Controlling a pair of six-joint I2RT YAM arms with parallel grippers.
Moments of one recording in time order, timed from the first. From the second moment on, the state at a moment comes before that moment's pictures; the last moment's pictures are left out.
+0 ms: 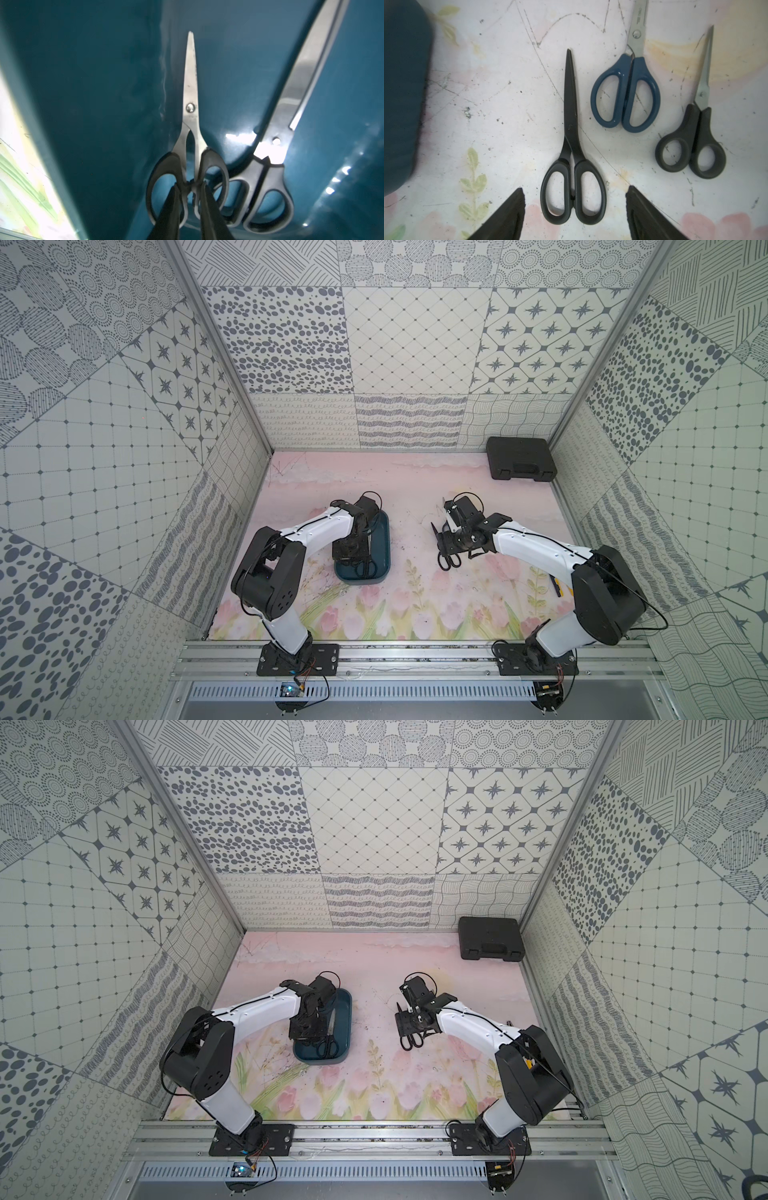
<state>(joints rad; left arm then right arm) -0.44 1.72 1.13 -0.99 -0.13 -0.60 0.61 1.56 1.00 -0.58 0.07 0.30</state>
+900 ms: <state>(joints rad) -0.55 1.29 1.04 -0.73 -0.03 -0.45 0.61 1.70 1.04 -0.65 0.03 0.25</state>
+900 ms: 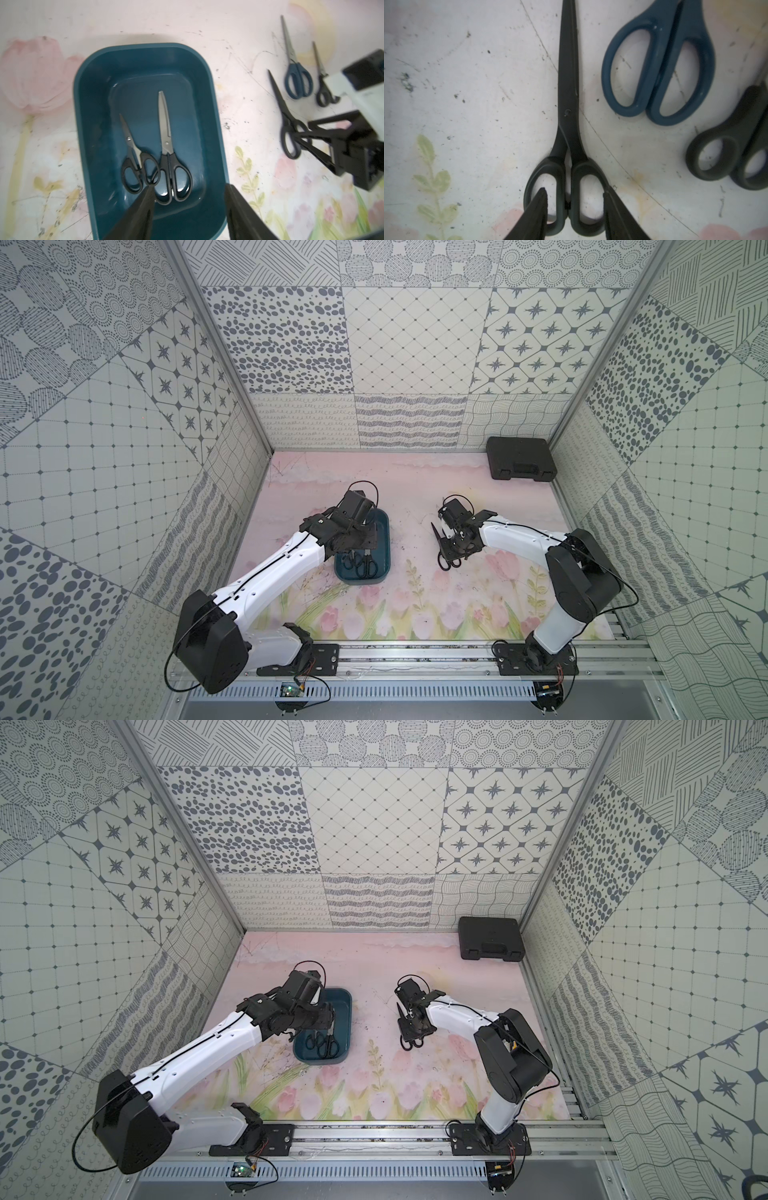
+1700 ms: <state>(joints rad) -0.70 1.38 1.05 -0.54 0.35 -0.18 0.61 1.77 1.07 -0.65 0.04 0.28</state>
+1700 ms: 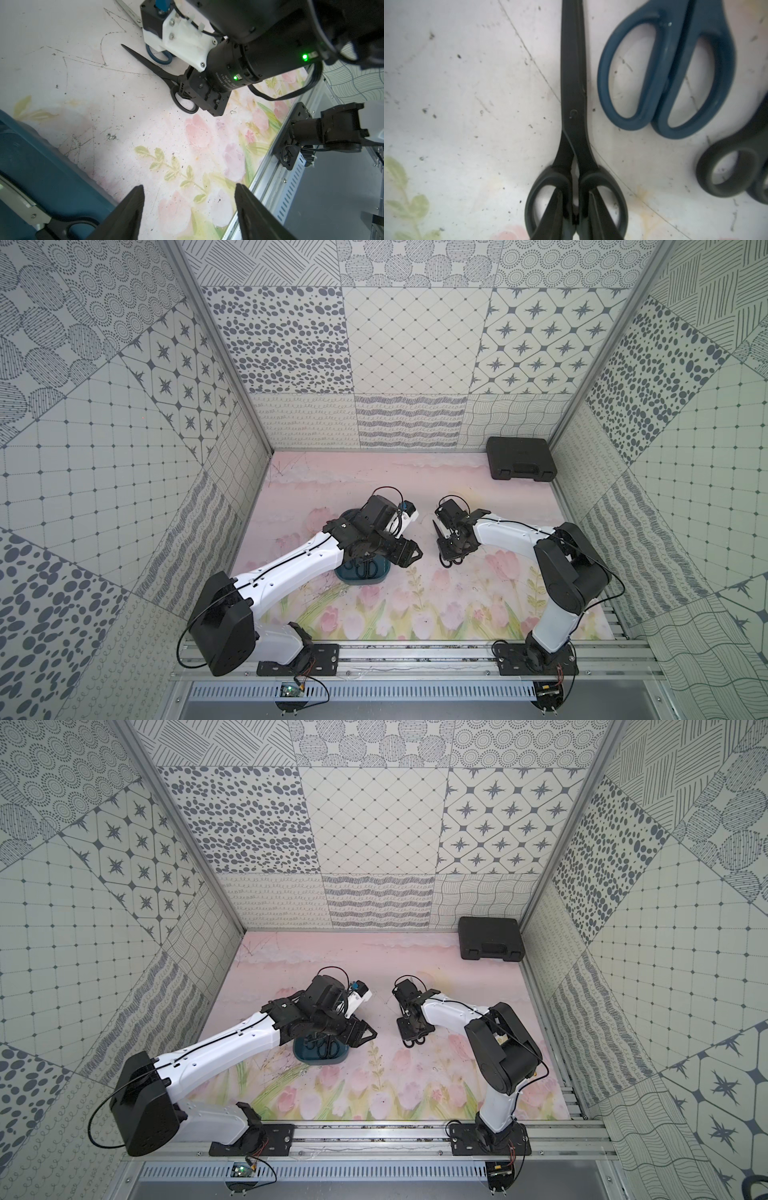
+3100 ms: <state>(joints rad) -0.31 0.90 0.71 -0.65 -0.12 -0.42 0.92 2.08 1.69 -0.70 -0.34 0.66</state>
